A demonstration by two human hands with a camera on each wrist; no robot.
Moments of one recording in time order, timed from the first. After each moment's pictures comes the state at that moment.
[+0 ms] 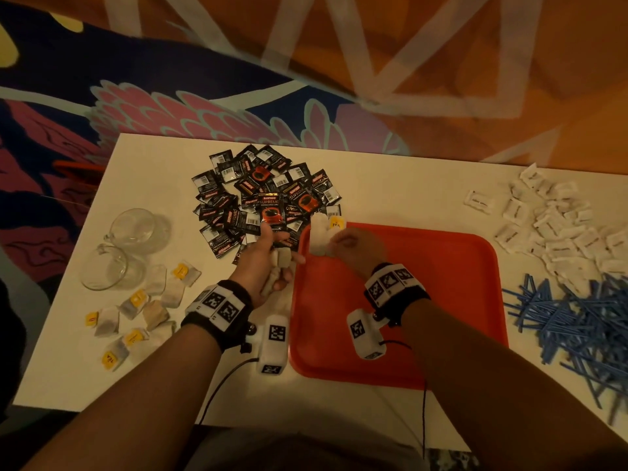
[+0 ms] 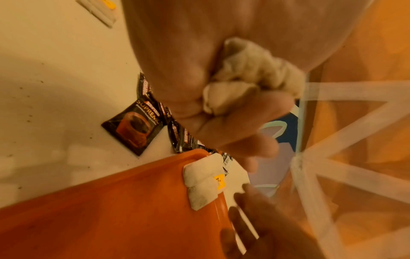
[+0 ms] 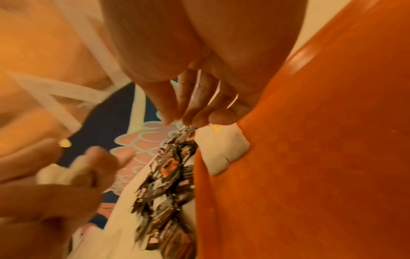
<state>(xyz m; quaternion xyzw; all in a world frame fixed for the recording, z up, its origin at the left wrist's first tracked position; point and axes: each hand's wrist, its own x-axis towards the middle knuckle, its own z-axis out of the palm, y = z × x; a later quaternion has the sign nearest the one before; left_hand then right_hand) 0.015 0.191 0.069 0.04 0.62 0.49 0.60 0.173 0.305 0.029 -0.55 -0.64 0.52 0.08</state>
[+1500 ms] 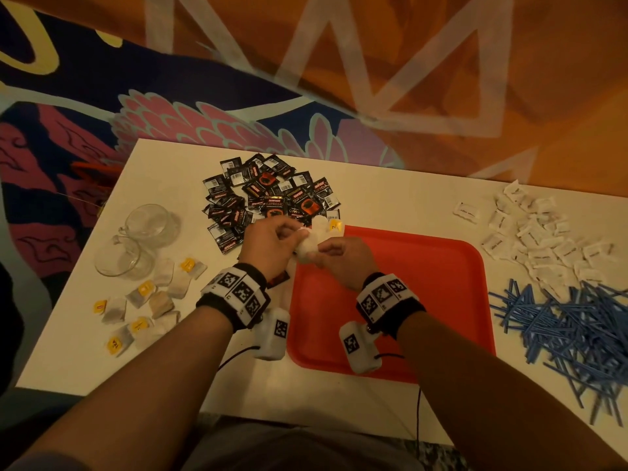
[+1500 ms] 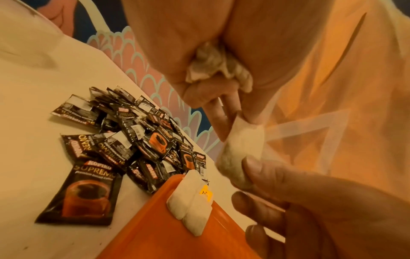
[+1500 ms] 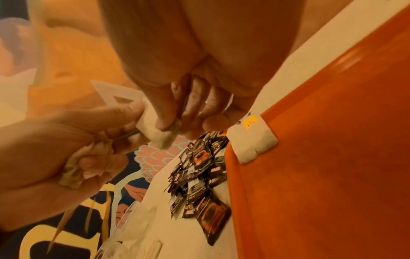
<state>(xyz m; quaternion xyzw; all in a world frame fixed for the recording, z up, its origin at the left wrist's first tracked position) 0.025 0.189 0.094 0.39 0.77 0.40 0.31 0.174 0.261 0.065 -0.47 -0.69 0.54 0.13</state>
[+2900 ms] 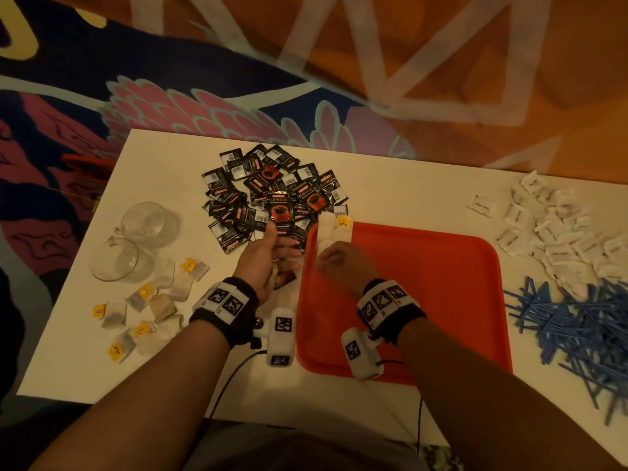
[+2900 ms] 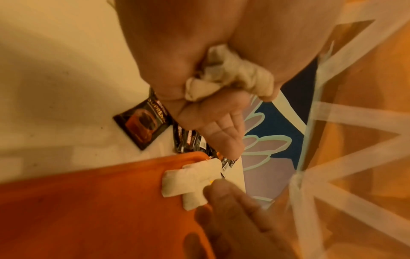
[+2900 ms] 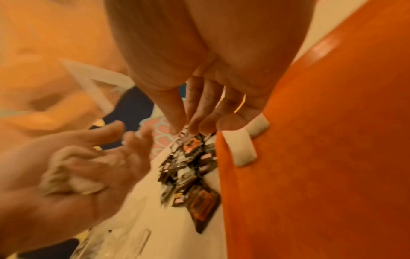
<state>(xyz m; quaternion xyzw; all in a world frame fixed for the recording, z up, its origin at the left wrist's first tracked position) 0.009 0.181 0.072 -0.01 0.66 0.50 0.56 0.159 0.261 0.049 -0.53 -0.68 0.51 0.03</state>
